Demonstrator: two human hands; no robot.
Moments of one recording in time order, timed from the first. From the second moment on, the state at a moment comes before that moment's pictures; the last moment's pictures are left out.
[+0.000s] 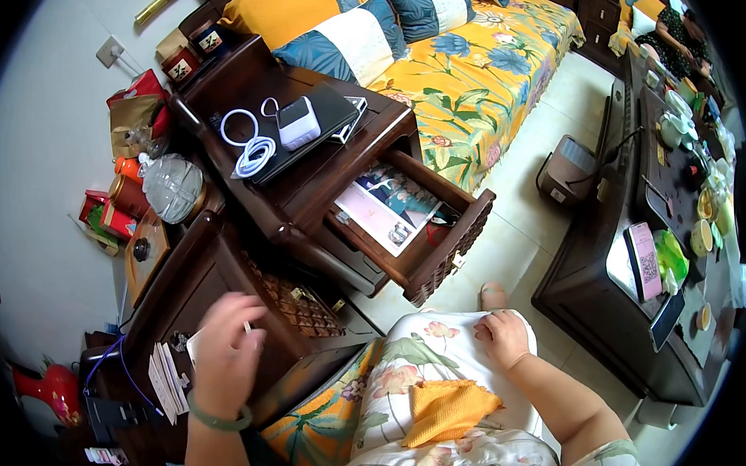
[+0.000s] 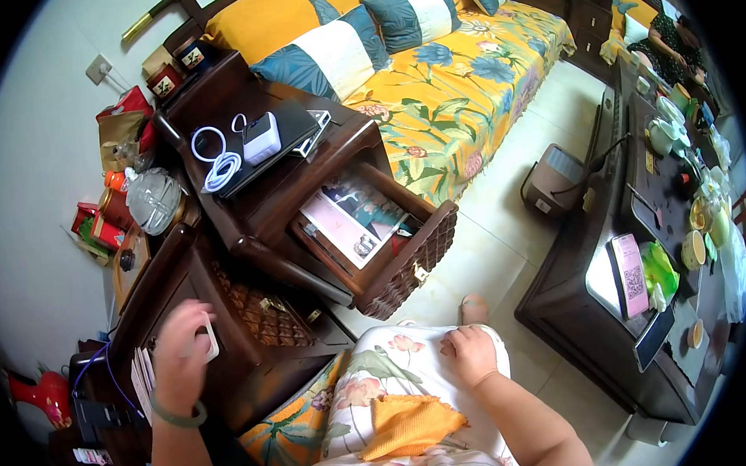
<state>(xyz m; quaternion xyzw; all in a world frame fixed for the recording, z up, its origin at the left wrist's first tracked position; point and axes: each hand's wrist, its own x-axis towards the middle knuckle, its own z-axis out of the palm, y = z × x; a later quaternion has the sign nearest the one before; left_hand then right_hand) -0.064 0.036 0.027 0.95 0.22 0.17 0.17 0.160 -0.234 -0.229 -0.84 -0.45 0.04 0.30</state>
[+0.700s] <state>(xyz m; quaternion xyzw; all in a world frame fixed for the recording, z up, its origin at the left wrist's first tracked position) 0.195 0.123 -0.149 0.88 0.40 -0.25 -0.05 0.172 -0.227 -0.231 -0.84 -0.44 0.06 0.30</state>
